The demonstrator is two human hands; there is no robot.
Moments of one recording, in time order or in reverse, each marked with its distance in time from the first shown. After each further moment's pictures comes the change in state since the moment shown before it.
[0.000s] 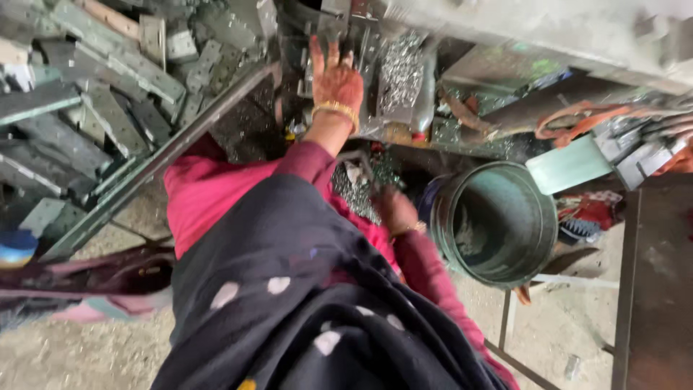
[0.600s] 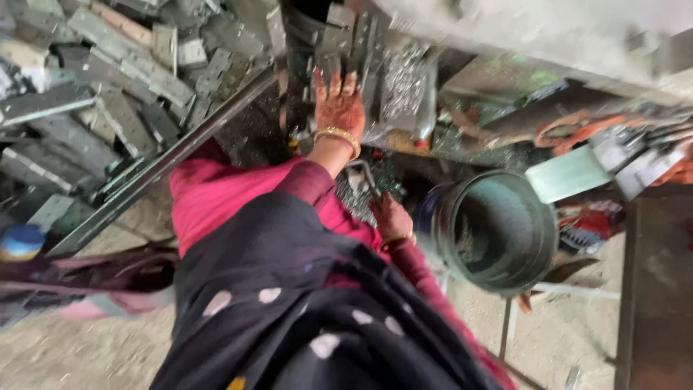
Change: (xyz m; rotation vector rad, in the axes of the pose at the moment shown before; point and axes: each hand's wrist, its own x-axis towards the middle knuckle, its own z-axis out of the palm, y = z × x) left_hand -0.007 0.003 0.022 -0.108 0.206 -0.013; right_hand -0.008 -0.029 0.001 0.044 0.146 0.037
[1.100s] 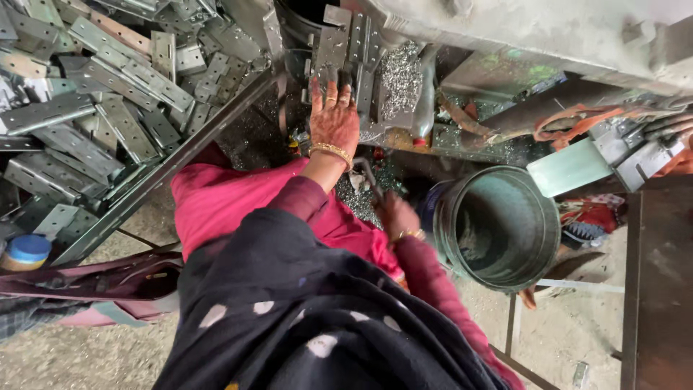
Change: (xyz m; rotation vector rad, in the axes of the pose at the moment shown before) left_hand -0.039 -0.006 -0.017 -0.003 -0.055 0.072; right_hand 0.003 -0.027 -0.028 -0.216 -0.204 0.194
